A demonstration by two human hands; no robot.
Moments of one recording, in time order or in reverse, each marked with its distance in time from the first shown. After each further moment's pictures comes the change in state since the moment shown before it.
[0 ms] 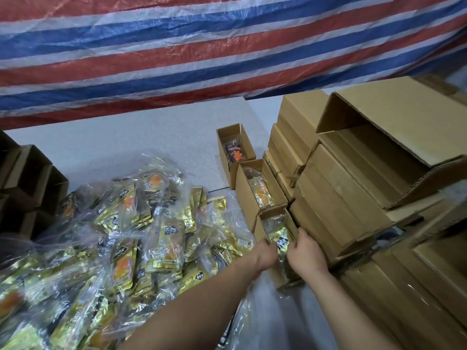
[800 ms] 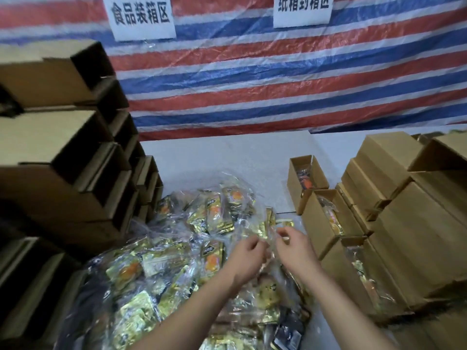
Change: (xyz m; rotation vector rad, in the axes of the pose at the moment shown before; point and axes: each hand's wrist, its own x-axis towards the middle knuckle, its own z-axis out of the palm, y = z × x) left_hand -0.150 -0.088 -0.163 -0.207 0.450 0.281; right_hand -0.095 -0.181 0.046 0.232 -0.098 -0.471
